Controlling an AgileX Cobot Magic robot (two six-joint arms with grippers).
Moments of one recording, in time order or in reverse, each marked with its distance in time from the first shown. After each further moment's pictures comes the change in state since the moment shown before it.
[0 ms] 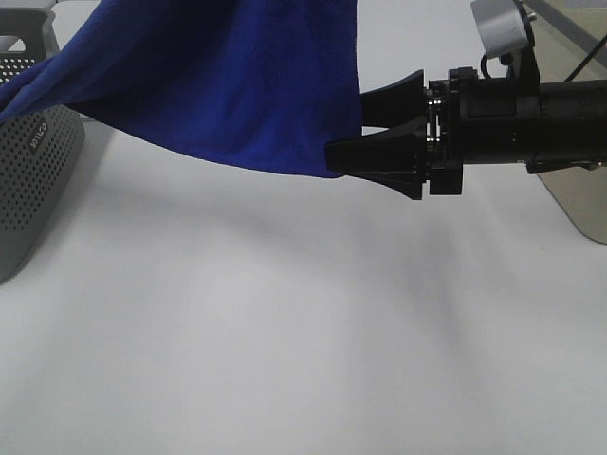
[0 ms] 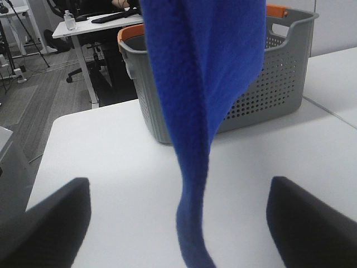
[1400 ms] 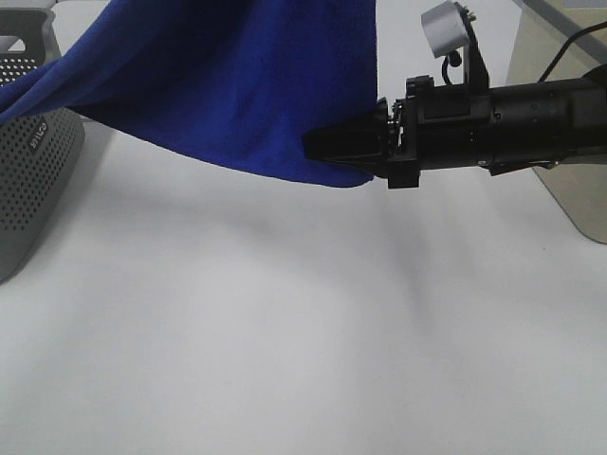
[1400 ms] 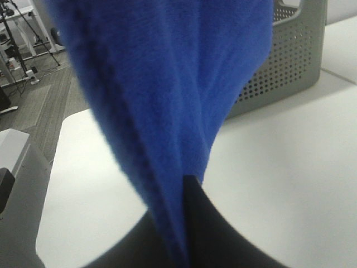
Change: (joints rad) left arm 0.000 0.000 0.000 -0.045 -0.022 -0.111; right arm 0.079 0.054 -0.055 0.000 -0.089 0.173
